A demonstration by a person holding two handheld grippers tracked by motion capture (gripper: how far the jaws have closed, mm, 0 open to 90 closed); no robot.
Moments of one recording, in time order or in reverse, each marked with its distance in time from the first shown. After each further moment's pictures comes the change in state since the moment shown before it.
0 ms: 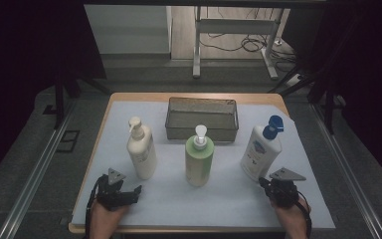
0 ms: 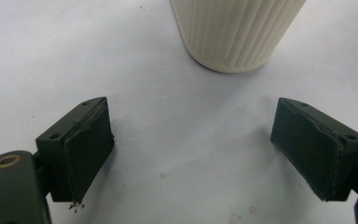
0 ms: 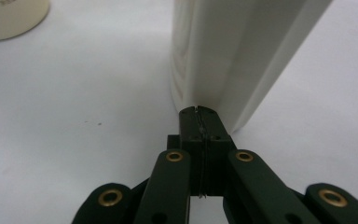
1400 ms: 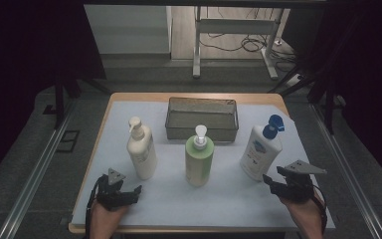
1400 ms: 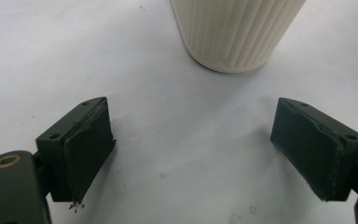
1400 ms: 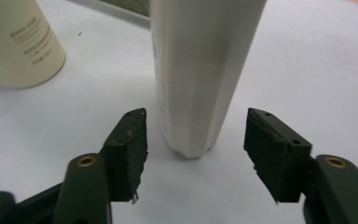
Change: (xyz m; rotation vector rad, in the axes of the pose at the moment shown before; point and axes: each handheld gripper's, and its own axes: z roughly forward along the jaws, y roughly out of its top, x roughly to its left) left arm 0.000 0.000 0.000 -0.002 0.001 0.001; right arm -0.018 0.027 -0.041 -0.067 0.013 0.032
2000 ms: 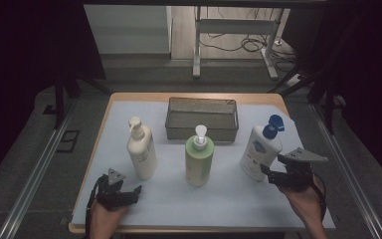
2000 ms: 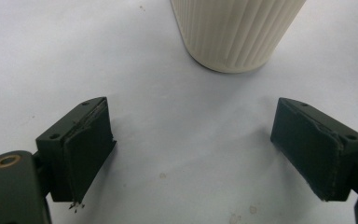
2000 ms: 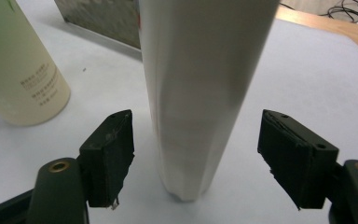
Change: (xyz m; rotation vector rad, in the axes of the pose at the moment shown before) left arm 0.000 0.000 0.000 0.000 0.000 0.000; right arm -0.006 0.031 0.003 -0.048 0.022 0.001
